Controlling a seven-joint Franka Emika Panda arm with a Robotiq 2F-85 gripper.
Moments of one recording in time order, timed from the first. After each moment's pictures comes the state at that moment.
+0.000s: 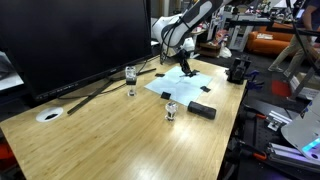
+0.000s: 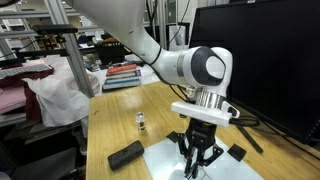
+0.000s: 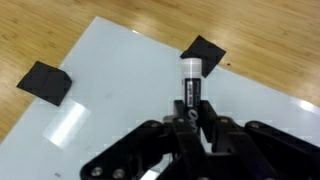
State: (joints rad) arm -0.02 0.66 -0.03 -1.65 -0.36 1.75 -0.35
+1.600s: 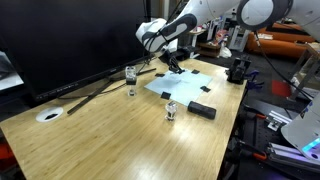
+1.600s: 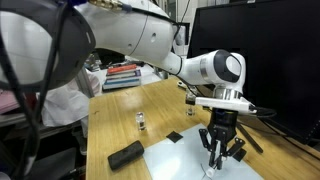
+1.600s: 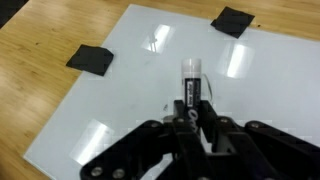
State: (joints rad) arm 0.02 1.05 -0.05 -1.02 -0.42 1.44 -0.33
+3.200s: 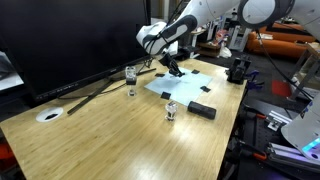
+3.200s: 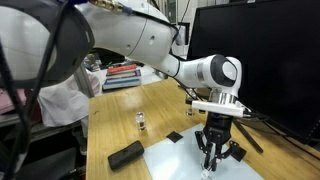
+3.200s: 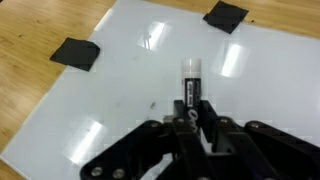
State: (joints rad) arm 0.03 1.03 -0.05 -1.09 -0.40 1.48 -0.32
